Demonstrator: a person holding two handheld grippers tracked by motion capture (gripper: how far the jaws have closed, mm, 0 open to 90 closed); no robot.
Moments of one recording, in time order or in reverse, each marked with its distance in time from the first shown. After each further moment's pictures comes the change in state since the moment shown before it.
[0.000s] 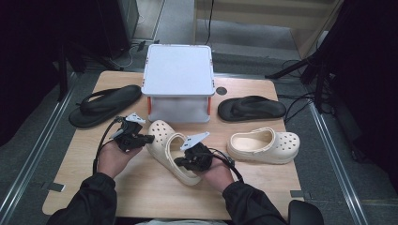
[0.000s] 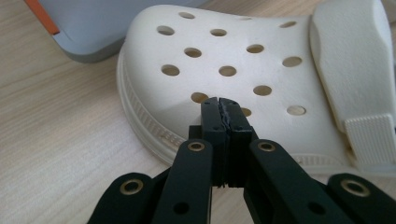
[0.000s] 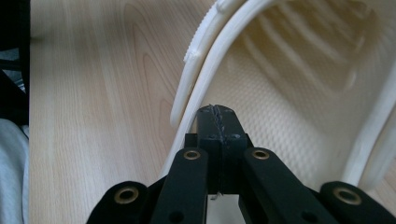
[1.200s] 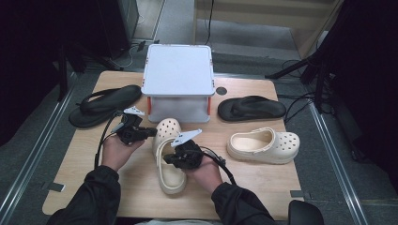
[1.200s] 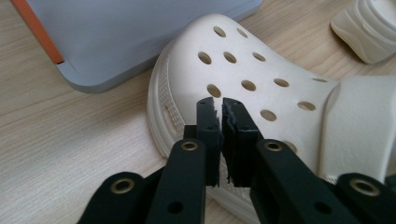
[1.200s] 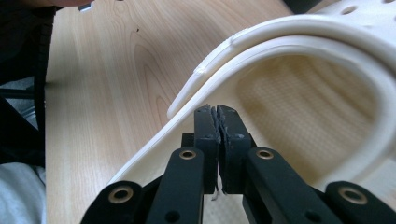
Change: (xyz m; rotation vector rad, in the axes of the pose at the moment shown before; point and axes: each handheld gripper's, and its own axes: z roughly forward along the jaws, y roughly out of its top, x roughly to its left) left arm 0.014 0.011 0.006 -0.065 -0.058 -0.054; right arm 0.011 0.021 0.013 -0.066 0.012 0.057
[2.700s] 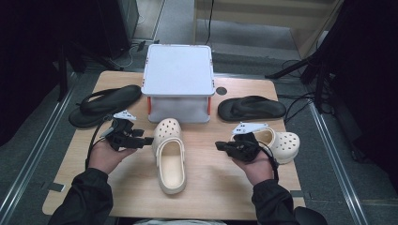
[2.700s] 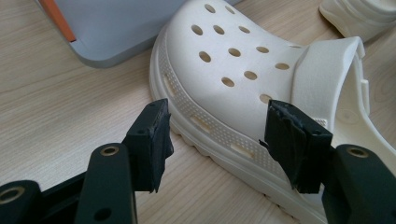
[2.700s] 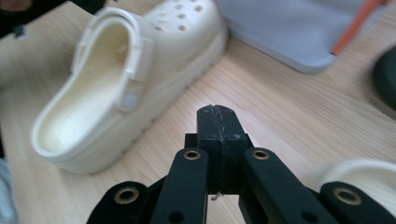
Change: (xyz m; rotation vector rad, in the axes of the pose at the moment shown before) left arm -0.004 -0.013 -0.028 0.013 0.005 0.021; right arm -0.059 -0.053 -0.131 -0.097 -0.214 0.153
